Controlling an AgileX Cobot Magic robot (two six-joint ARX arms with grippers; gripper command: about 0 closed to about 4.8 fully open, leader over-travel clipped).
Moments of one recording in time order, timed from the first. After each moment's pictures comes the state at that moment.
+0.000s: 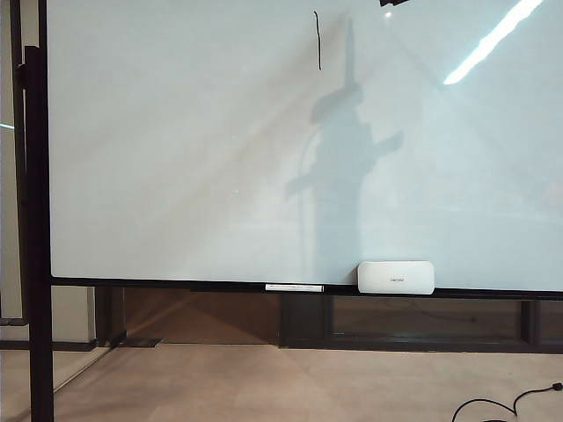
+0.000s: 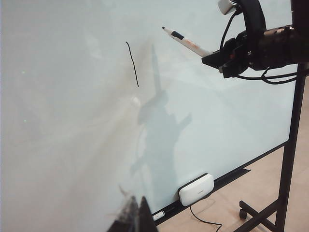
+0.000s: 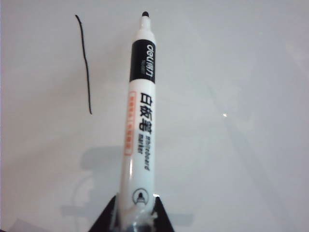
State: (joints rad) left arm -0.33 0.86 0.98 -0.01 0.29 0.17; right arm 0.31 1.78 1.88 -0.17 0.13 -0.11
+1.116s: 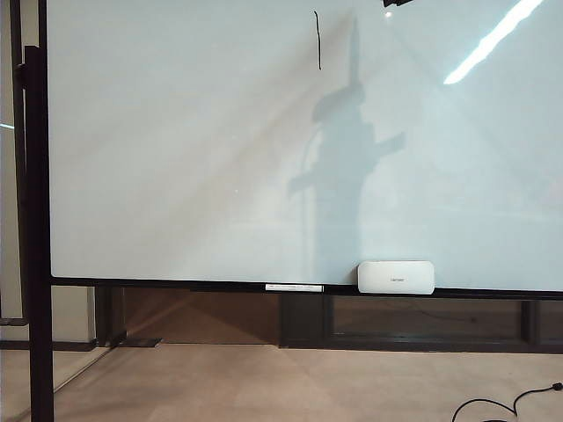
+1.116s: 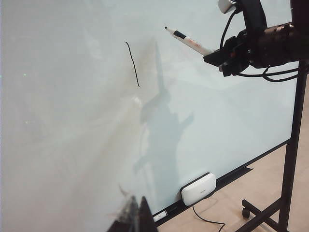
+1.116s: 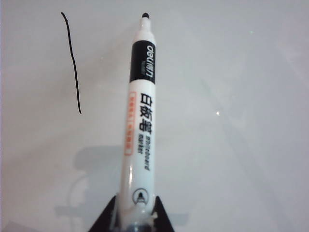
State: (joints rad) left arm -0.33 0.86 0.98 -0.01 0.29 0.19; right arm 0.31 1.78 1.88 -0.17 0.16 -0.11
